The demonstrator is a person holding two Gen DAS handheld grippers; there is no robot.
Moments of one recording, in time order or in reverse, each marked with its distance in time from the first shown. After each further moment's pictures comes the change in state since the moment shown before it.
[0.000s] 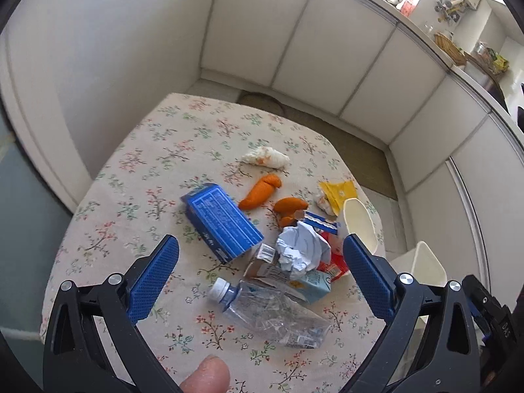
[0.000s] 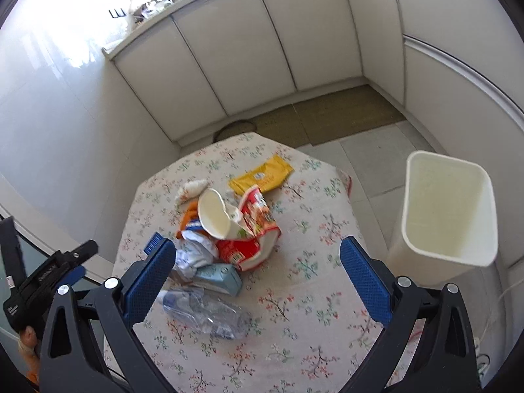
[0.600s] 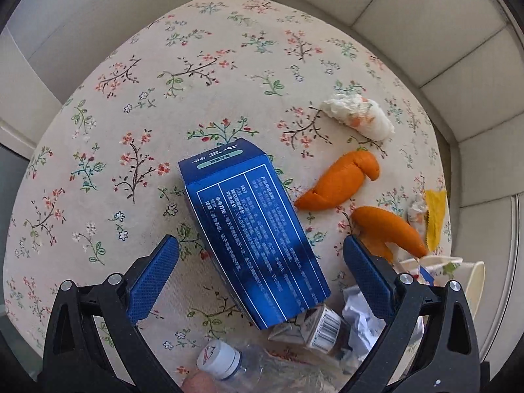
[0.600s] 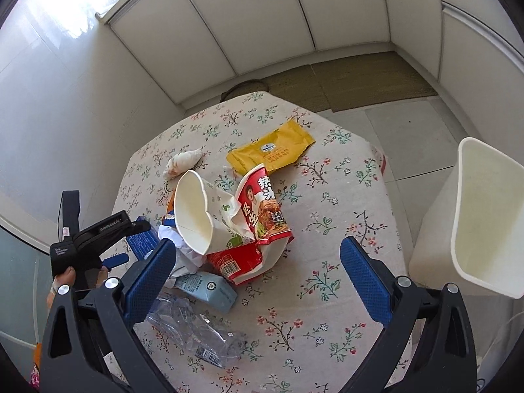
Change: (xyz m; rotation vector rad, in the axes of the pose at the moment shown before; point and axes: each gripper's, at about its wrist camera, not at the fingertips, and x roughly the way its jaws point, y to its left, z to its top) left arm 0.171 0.054 0.022 -0.294 0.285 0.191; right arm 0.109 -0.012 0.015 -0.023 0.219 0.025
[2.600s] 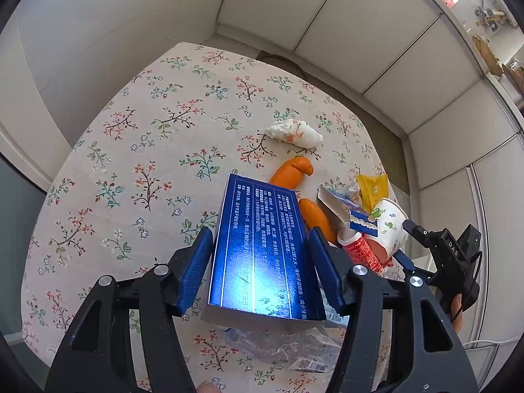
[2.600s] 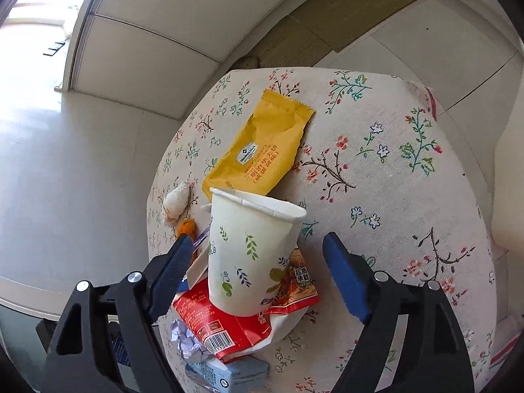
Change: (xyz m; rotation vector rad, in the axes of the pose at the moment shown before) left arm -0.092 0.008 -0.032 0.177 -0.143 -0.165; right arm 0.121 -0.070 0.038 0.388 0.113 0.298
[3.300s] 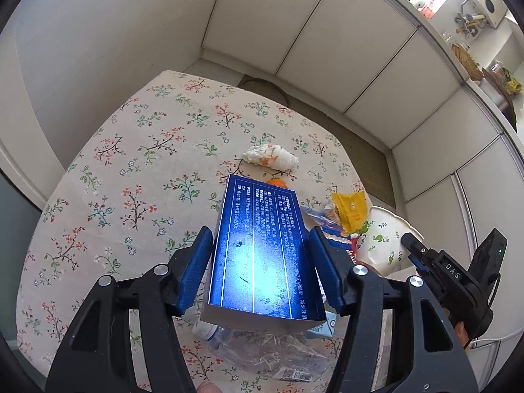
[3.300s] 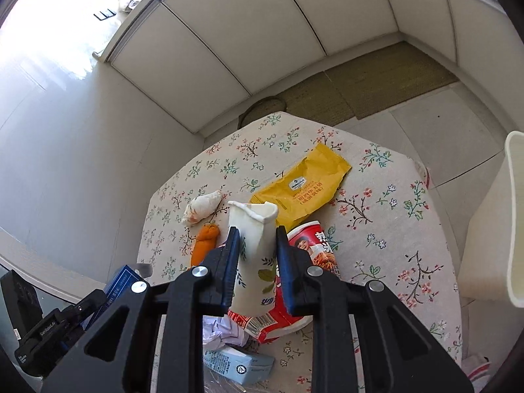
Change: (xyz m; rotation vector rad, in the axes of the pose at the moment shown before) left arm -0.023 -0.021 0.000 0.035 -0.119 -0.063; right arm -0.053 0.075 -0.035 -0.287 -0.197 -0.107
